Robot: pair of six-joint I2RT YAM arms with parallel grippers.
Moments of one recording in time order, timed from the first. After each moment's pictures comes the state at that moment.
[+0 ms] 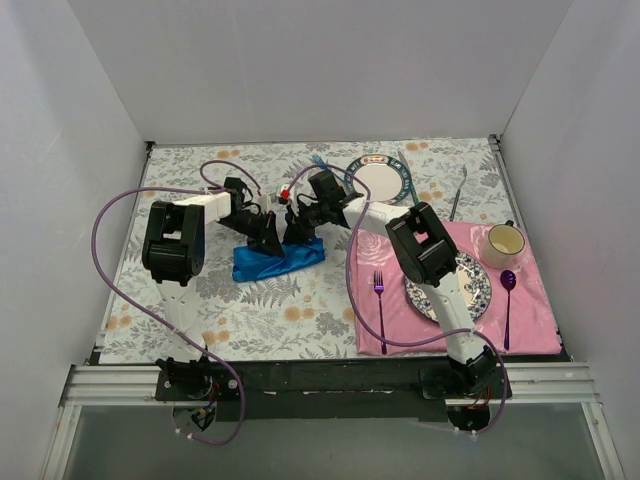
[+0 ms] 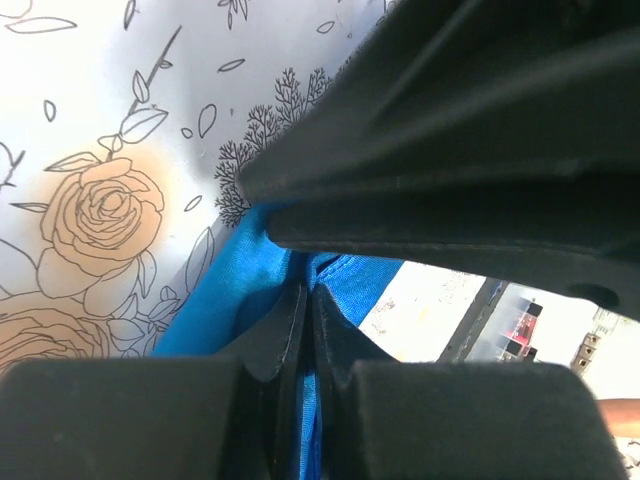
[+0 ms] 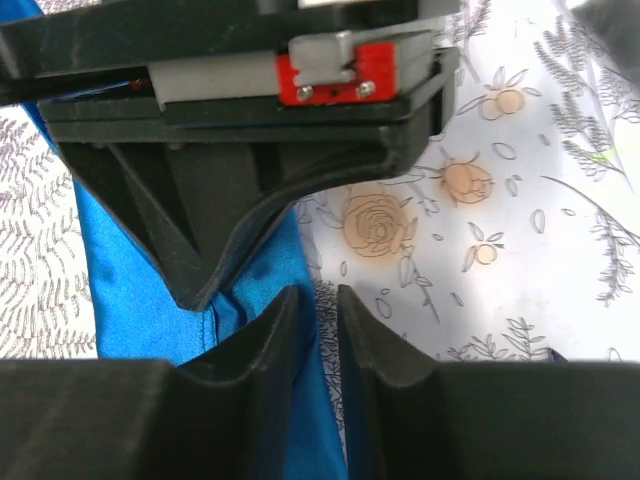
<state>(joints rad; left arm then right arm) -0.15 2.11 1.38 -0.71 0.85 0.14 0.68 2.36 1.73 -0.11 -0.84 -0.40</state>
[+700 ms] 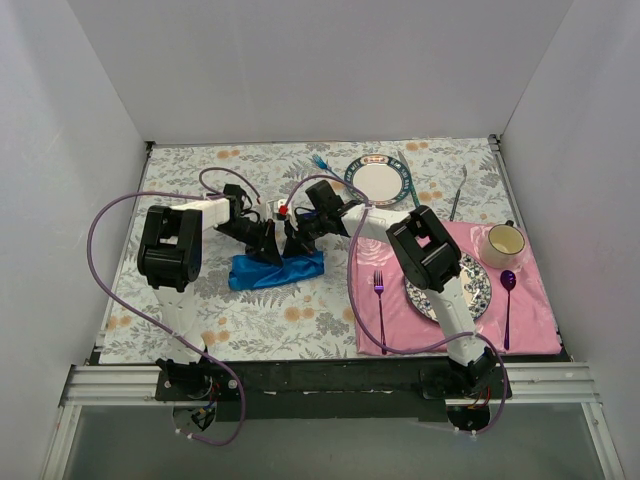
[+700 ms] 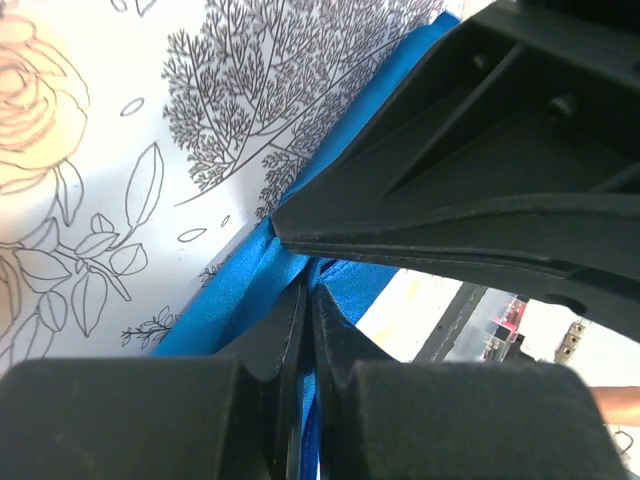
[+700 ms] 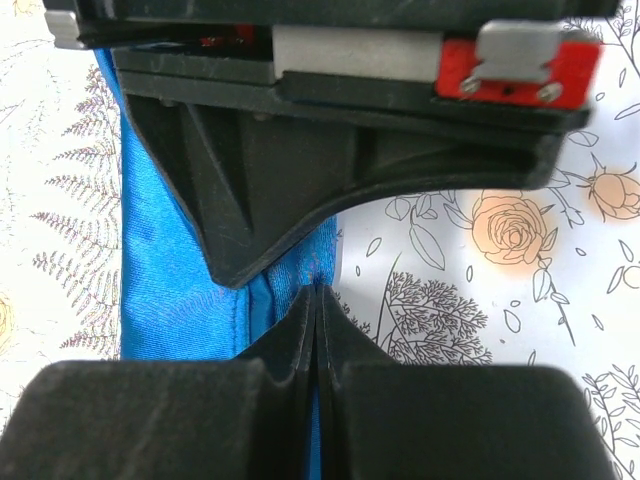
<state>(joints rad) -0.15 2.04 1.27 -0.72 0.86 0.13 0.72 2.29 1.61 -0.16 -0.89 -0.51</state>
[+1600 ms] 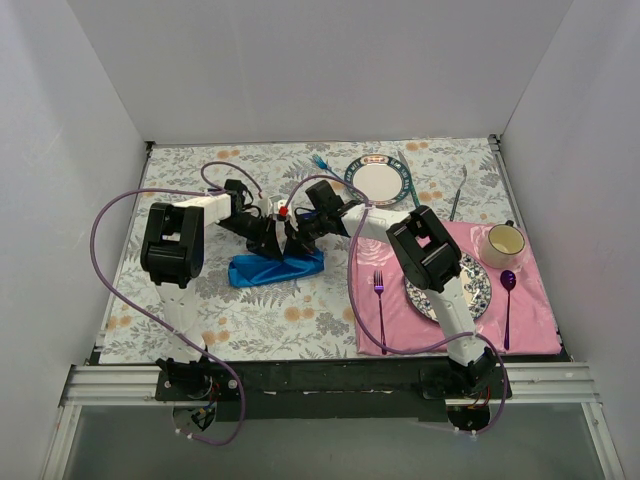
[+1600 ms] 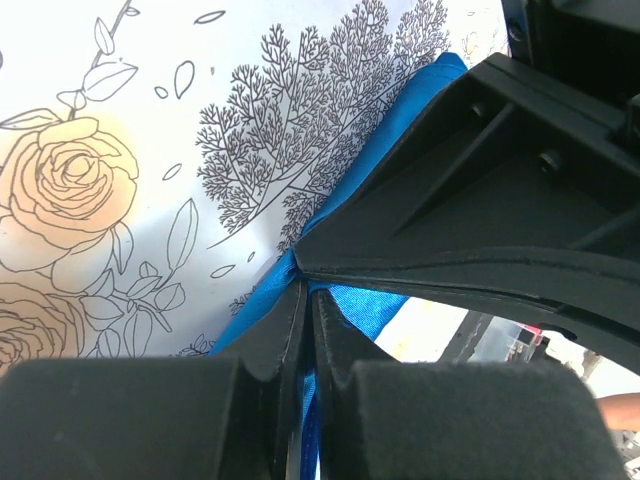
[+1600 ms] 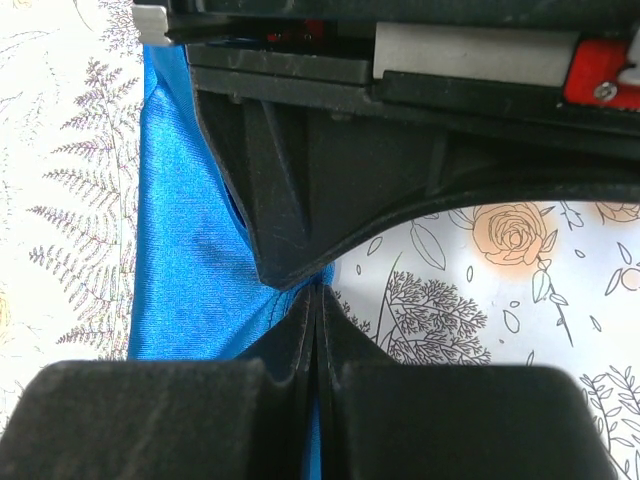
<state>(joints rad) -0.16 2.09 1.35 -0.73 0.83 0.17 0.72 2.28 1.61 -0.16 -0.89 -0.53</state>
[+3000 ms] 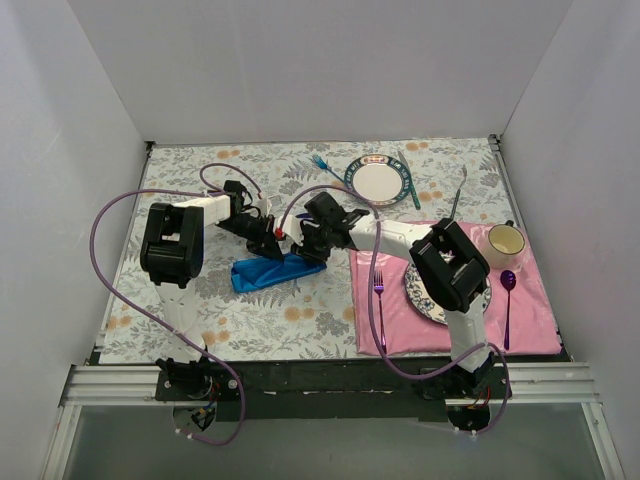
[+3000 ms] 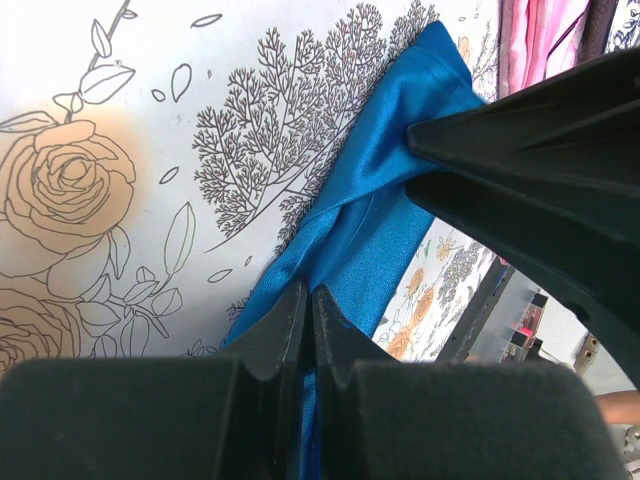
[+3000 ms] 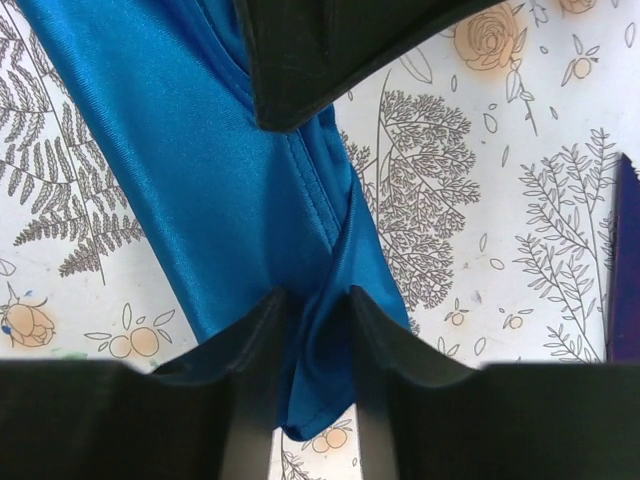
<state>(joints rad) -0.15 2.09 1.33 -0.70 0.85 0.16 0.81 2.02 1.40 -0.31 -0.35 -0.63</state>
